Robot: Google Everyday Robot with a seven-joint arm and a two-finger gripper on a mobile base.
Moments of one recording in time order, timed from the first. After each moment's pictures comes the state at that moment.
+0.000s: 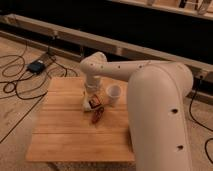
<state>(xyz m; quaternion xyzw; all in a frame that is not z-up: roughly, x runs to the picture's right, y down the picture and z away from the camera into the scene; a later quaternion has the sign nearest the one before) -0.072 0.055 0.860 -0.31 0.13 0.49 0.80</state>
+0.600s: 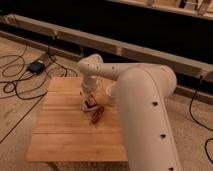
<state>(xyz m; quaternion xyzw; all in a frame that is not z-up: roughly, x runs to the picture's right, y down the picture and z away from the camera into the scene) -0.099 0.060 0.889 -0.33 0.12 0.48 0.80</state>
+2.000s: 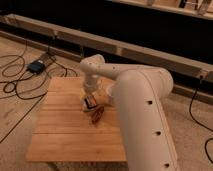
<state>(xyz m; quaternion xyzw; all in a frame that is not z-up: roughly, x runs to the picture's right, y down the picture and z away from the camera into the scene) -0.089 0.063 0.899 -0.35 0.13 0.50 0.78</state>
